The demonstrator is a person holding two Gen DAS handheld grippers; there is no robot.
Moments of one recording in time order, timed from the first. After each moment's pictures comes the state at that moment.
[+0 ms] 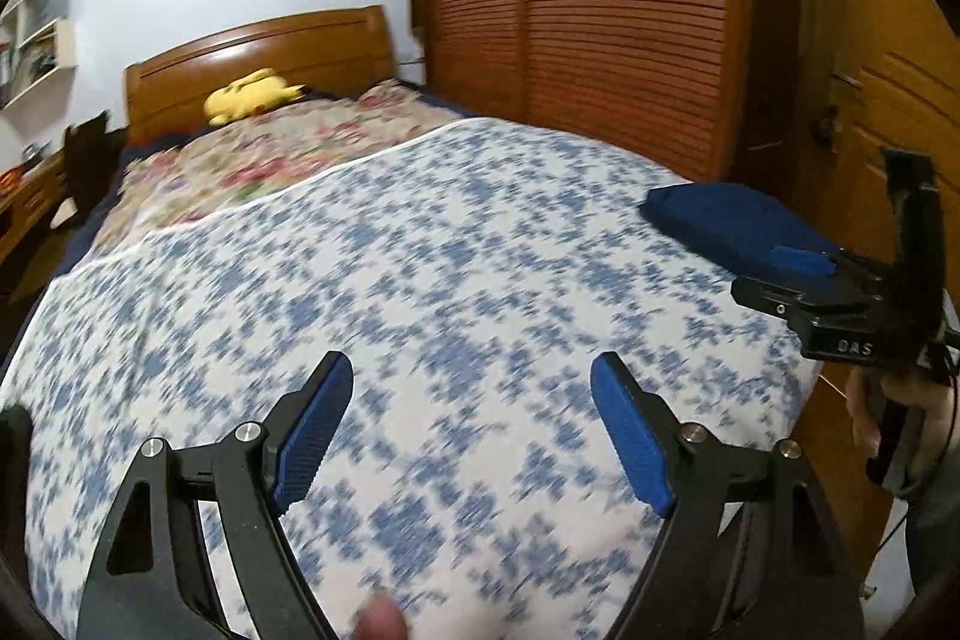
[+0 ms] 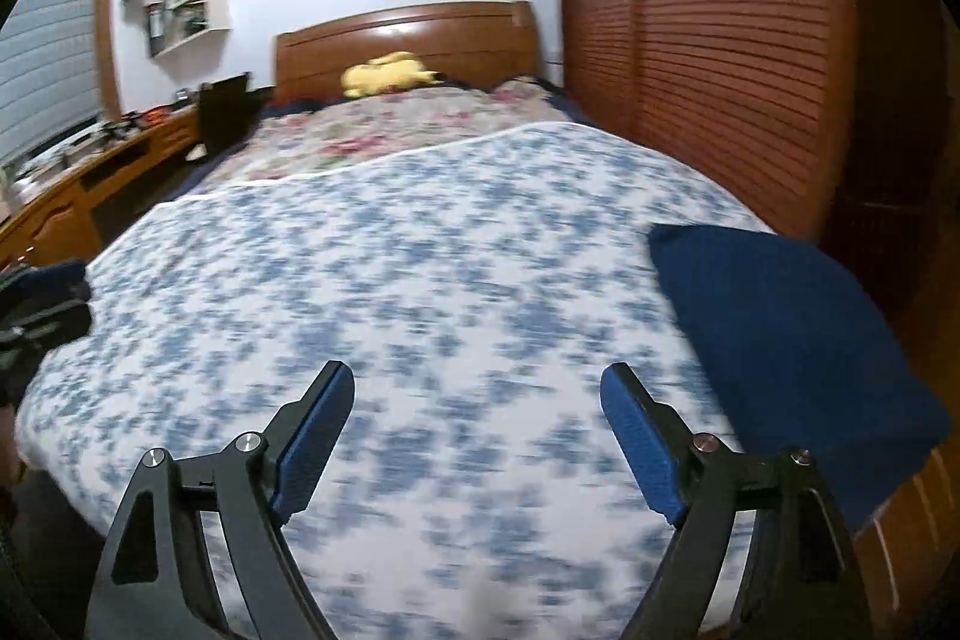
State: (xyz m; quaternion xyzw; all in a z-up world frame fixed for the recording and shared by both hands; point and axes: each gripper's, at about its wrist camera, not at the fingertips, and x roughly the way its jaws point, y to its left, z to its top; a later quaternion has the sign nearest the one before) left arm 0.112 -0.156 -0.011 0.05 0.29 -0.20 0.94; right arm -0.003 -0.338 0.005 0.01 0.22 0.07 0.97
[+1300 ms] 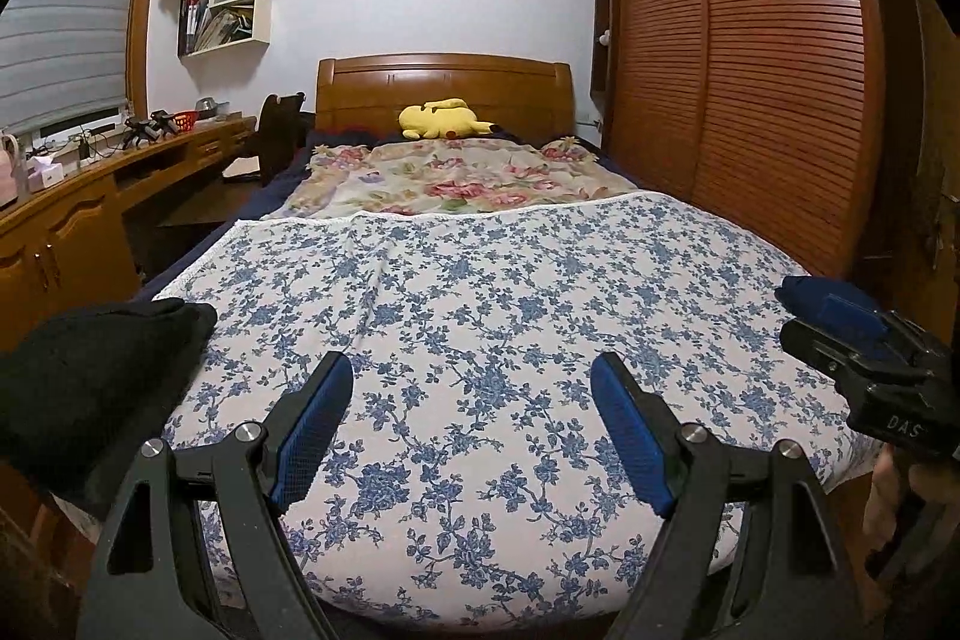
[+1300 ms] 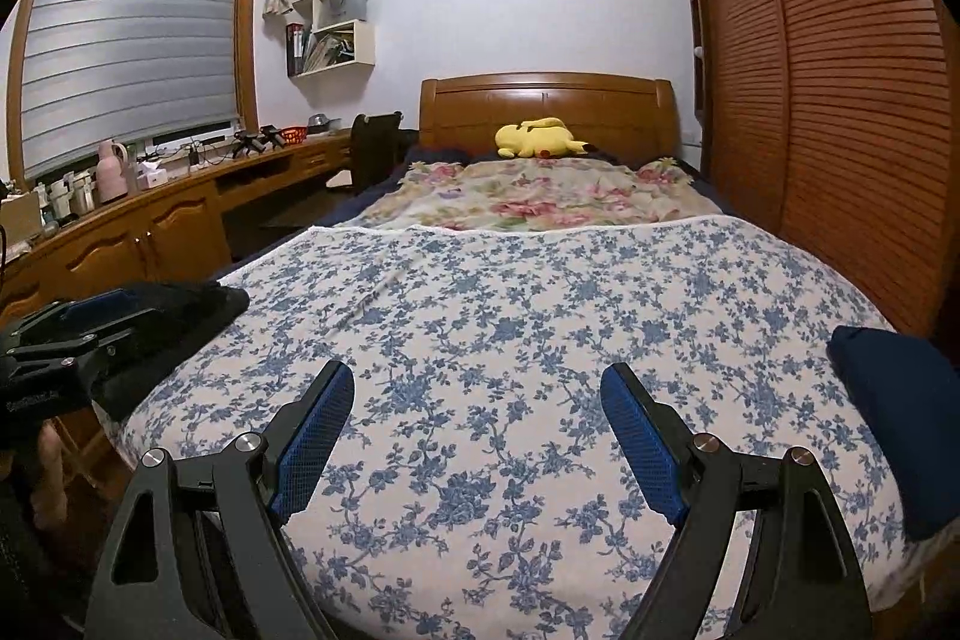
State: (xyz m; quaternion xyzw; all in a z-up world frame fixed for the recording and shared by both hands) left arm 0.012 0.016 0.012 -0.03 0.22 -0.02 0.97; right arm -0.049 -0.213 -0.001 -0.03 0.14 0.19 0.97
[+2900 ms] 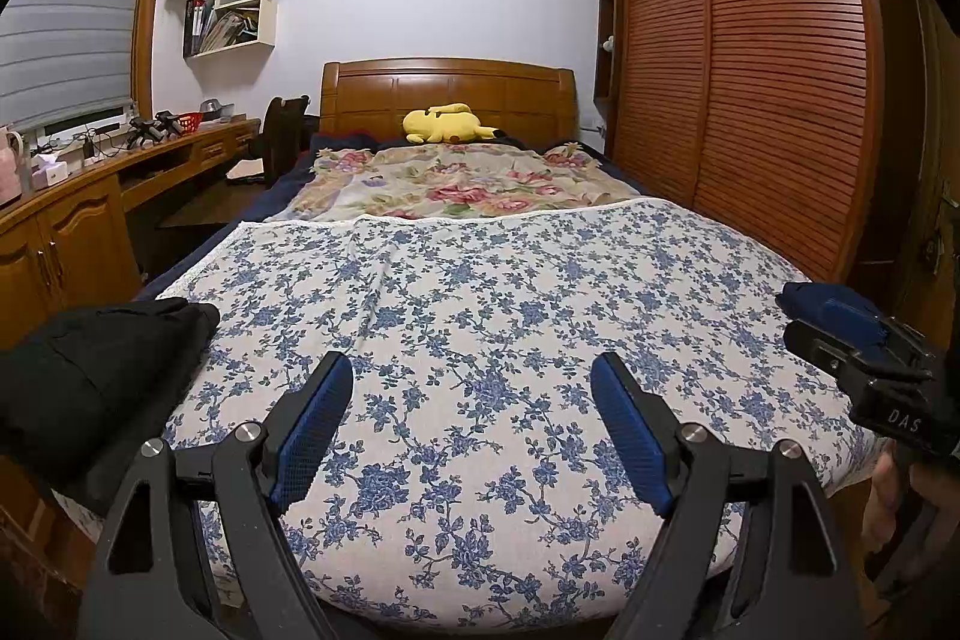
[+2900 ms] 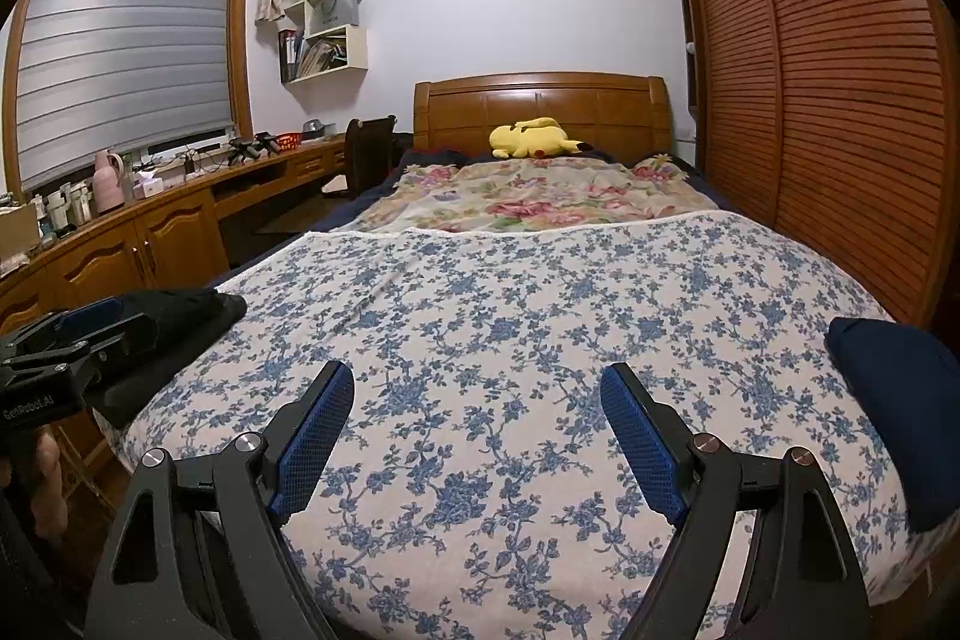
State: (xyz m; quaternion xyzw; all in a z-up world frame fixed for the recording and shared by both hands) left arm 0.010 0.017 0.015 -0.03 0.22 -0.02 0.97; right arm -0.044 -0.212 -0.001 -0.02 0.14 0.19 0.97
